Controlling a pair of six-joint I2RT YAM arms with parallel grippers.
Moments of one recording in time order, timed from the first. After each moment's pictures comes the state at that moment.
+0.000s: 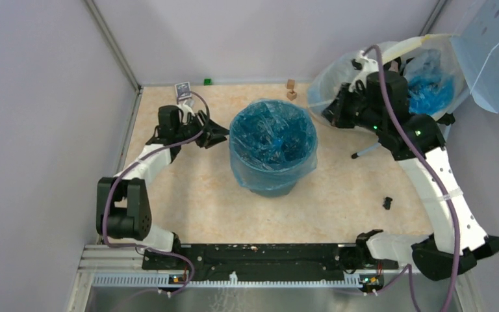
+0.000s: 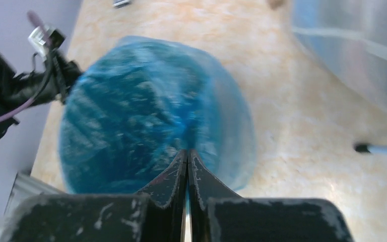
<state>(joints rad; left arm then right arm) -0.08 1.54 0.95 0.04 0.81 -0.91 0.38 1.17 1.60 -0.92 -0.03 0.42</state>
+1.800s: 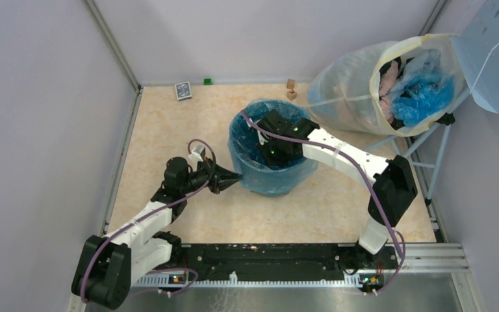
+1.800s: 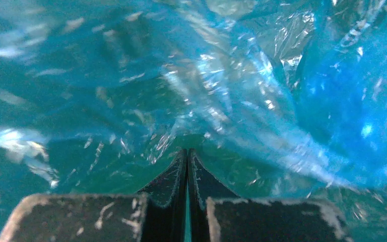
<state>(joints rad) -0.32 1.00 0.31 0.42 0.74 -1.51 0.83 1.71 1.53 -0.91 -0.05 0.21</state>
